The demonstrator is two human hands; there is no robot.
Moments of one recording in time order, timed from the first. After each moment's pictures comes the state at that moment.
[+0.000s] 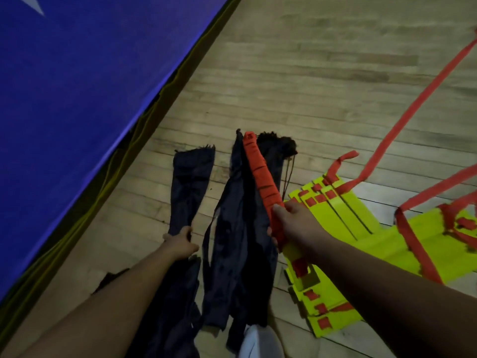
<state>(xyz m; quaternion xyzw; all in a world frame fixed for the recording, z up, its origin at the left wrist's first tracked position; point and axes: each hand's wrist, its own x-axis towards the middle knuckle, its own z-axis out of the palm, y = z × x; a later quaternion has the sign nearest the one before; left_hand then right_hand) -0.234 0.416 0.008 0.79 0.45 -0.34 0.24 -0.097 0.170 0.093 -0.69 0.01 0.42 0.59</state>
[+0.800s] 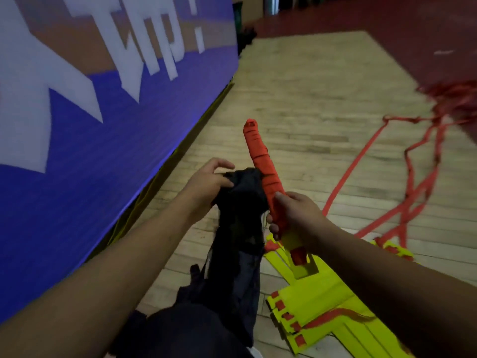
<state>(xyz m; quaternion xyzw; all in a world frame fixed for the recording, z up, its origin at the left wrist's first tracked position) -0.164 0.285 0.342 0.72 0.20 0.06 0.66 -0.118 0.101 0.290 -0.63 -0.05 0.31 0.71</state>
